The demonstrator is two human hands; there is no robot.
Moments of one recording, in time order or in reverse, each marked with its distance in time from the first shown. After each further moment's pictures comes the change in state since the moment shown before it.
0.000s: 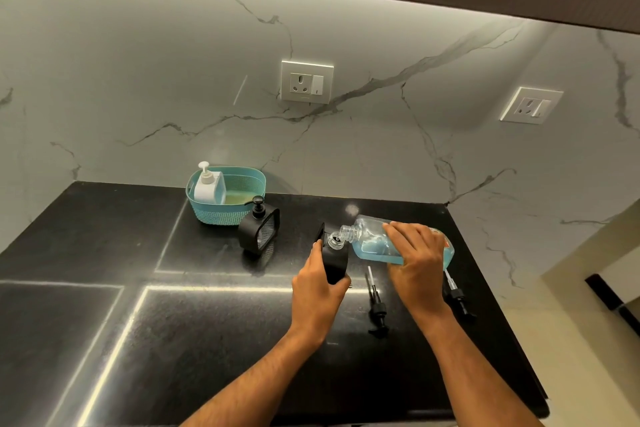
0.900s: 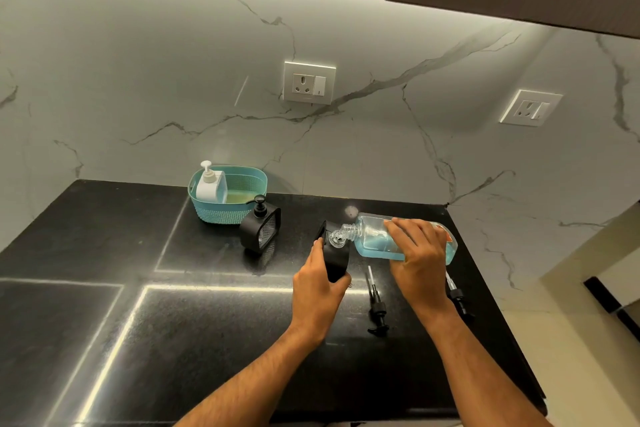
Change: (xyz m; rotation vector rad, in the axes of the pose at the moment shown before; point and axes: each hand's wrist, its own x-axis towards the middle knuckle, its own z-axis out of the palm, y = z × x) left_hand 0.000 -0.001 -0.003 -0.002 -0.002 0.021; right_hand 0.006 0.000 -0.006 -0.024 -0.010 -0.014
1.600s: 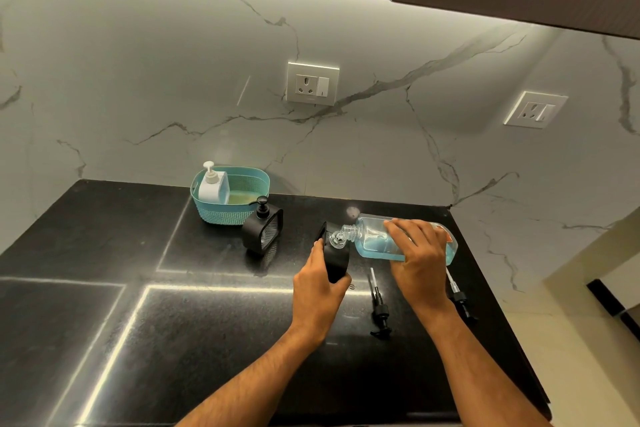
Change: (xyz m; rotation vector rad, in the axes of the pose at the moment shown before) left_hand 0.003 -0.003 -0.002 0.013 -0.004 0.009; right_hand 0.004 0.000 0.007 -0.013 -0.006 -0.013
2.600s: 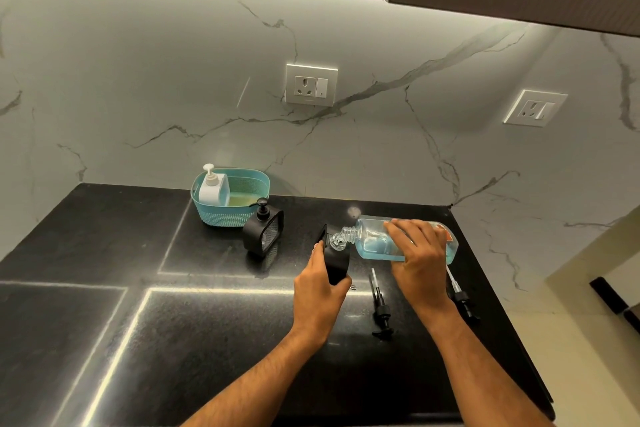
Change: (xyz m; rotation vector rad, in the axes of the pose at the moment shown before) left_hand -0.001 0.001 0.000 0.008 -0.006 -0.001; right_hand 0.001 -0.001 -0.001 -0.011 0.009 -0.009
